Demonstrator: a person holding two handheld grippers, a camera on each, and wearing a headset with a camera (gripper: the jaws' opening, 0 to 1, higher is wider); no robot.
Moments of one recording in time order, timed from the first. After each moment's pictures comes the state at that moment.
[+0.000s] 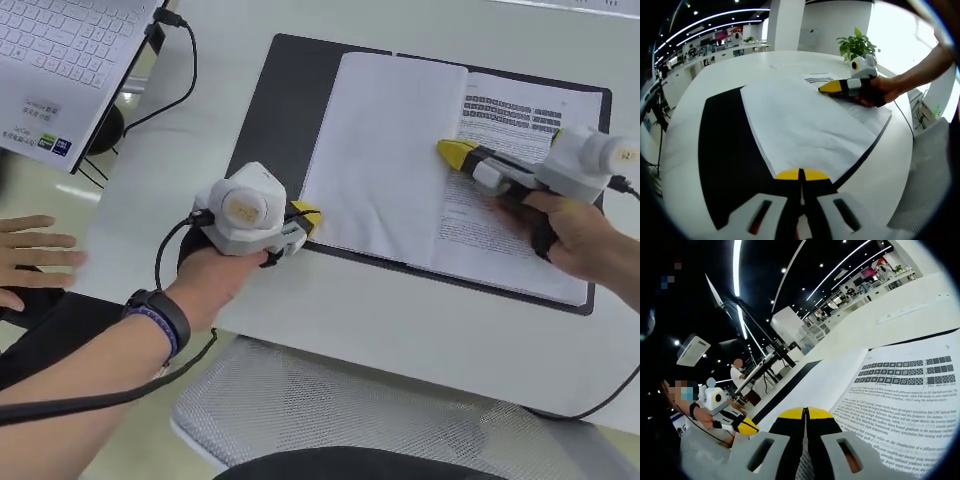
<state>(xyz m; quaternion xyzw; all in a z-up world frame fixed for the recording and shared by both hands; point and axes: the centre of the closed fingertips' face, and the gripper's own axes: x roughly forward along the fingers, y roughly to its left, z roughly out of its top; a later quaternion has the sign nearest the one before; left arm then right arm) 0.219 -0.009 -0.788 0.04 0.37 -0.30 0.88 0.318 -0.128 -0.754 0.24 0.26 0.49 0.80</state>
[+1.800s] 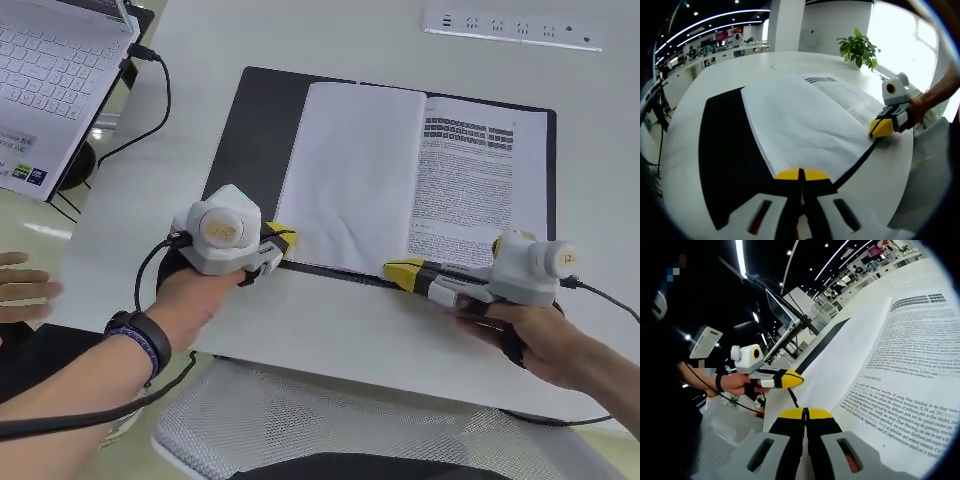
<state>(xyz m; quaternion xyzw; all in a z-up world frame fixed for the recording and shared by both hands) 0.220 -0.010 -0.789 0.03 0.37 -0.29 0.88 0.180 -0.124 -0.763 0.23 0.33 0.55 0.73</state>
